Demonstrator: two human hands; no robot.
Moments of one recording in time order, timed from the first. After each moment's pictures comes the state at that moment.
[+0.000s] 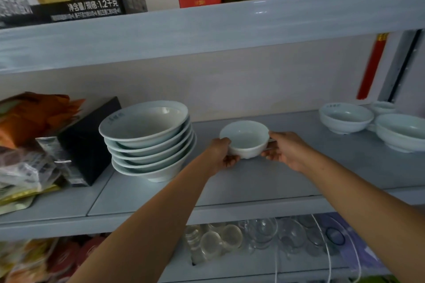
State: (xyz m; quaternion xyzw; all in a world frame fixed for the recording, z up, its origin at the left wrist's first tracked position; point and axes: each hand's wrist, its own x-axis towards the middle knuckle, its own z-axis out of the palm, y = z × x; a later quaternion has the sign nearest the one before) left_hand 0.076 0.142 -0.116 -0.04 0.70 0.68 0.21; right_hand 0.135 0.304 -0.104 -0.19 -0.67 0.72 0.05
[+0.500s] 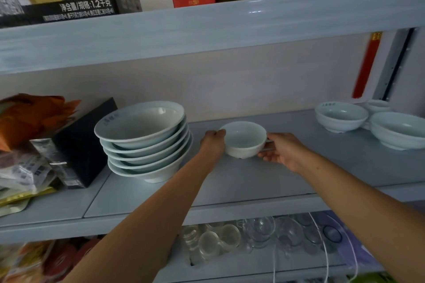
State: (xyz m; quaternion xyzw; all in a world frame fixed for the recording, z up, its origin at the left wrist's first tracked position) left_hand 0.068 0.141 -0.106 -0.03 0.81 0.57 0.08; right_hand 0.132 0.309 -0.111 -0.20 -0.67 0.71 0.05
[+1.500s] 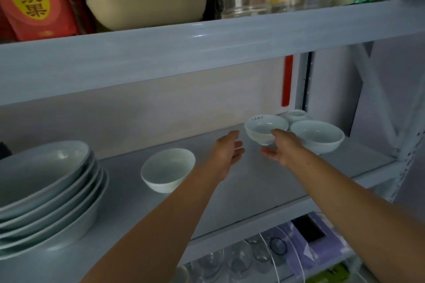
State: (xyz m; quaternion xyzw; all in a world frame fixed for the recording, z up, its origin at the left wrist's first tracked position) left_hand 0.105 0.338 -0.087 0.11 0.66 0.70 0.27; right_hand 0.157 0.484 -0.097 -0.34 -0.48 0.78 0.23
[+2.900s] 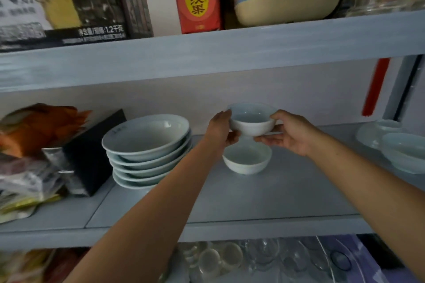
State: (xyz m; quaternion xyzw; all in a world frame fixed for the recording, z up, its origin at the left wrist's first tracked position) left_hand 0.079 0.157 -0.027 0.01 0.63 0.77 0.10; right_hand 0.124 0.319 -0.029 -0.11 -0.61 0.78 0.03
